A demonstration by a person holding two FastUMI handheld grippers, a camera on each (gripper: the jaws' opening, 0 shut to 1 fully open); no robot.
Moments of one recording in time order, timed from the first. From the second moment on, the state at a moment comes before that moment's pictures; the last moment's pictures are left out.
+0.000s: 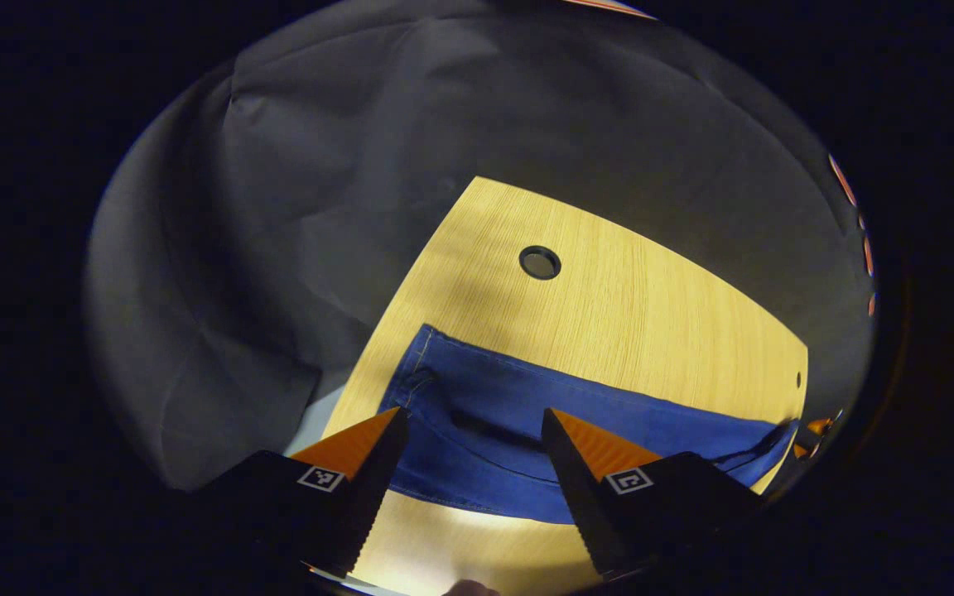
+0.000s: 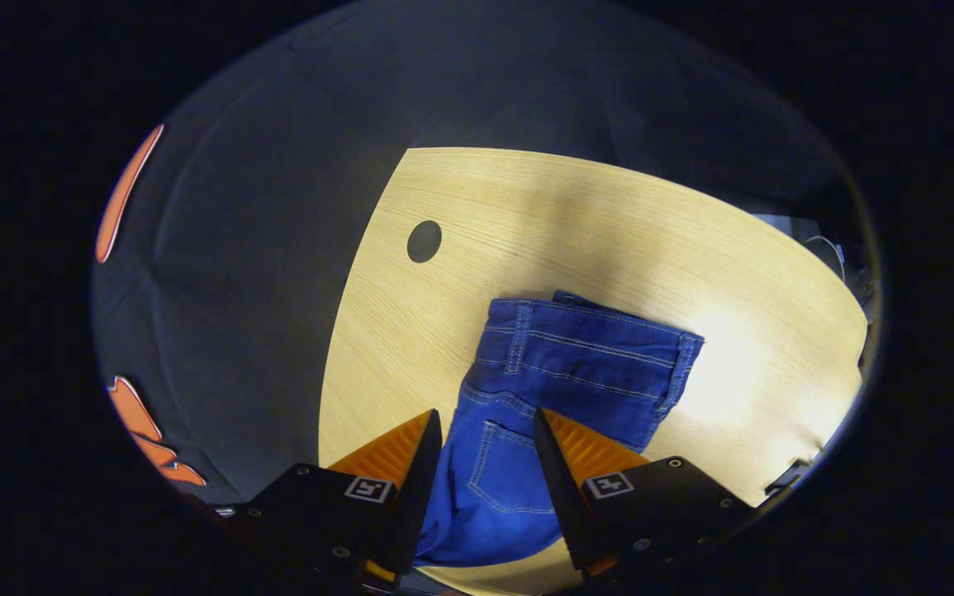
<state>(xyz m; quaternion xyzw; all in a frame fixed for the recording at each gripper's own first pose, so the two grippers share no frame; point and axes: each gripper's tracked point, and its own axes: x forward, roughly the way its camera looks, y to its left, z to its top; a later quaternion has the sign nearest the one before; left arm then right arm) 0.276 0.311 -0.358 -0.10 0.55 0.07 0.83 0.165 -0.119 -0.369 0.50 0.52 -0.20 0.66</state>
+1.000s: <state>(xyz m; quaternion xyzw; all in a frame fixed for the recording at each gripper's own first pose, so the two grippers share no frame) 0.212 0.279 -0.363 -0.04 0.59 0.00 0.80 0.097 -0.163 -0.436 0.45 0.56 -0.21 0.66</state>
